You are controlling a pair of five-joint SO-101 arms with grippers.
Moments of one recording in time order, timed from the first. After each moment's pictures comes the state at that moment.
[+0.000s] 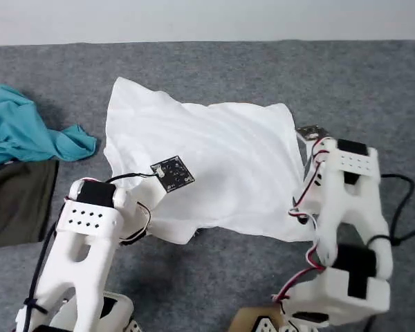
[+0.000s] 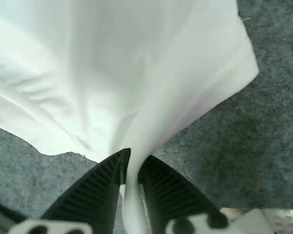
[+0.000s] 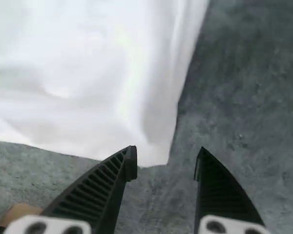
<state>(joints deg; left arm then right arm) 6.2 -31.3 46.4 84.8 -37.8 9.5 3.5 23.6 79.5 24.3</state>
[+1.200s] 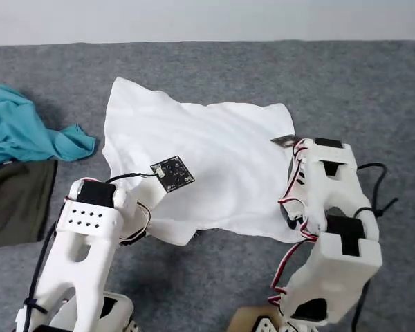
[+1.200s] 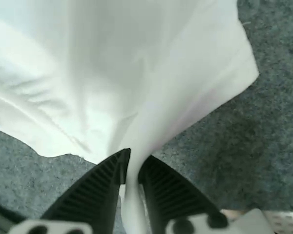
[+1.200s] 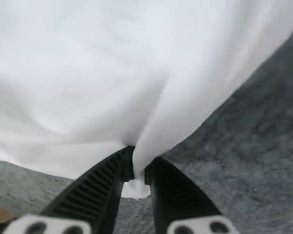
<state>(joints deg) 6.2 -31.3 46.4 84.8 -37.8 5.3 17.1 18.2 76.2 30.4</state>
